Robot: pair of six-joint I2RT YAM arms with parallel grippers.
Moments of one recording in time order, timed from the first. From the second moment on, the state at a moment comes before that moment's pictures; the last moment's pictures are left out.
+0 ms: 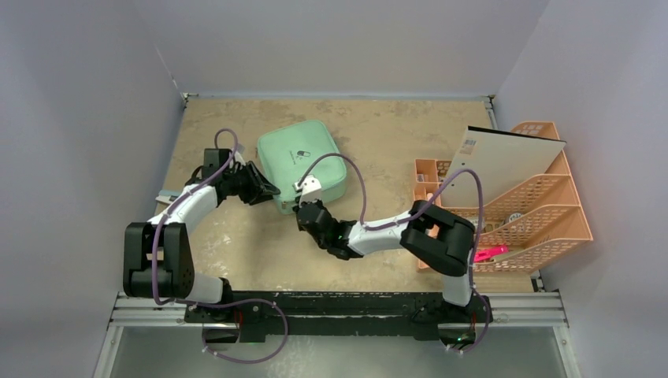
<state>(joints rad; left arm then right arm) -0.01 1.43 0.79 -0.28 0.55 -0.65 1.17 1.94 1.03 0.46 0.63 0.39</state>
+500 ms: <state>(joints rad) -0.09 1.40 0.71 -0.15 0.59 -0.74 1.00 1.79 0.80 0.62 0.09 0.49</state>
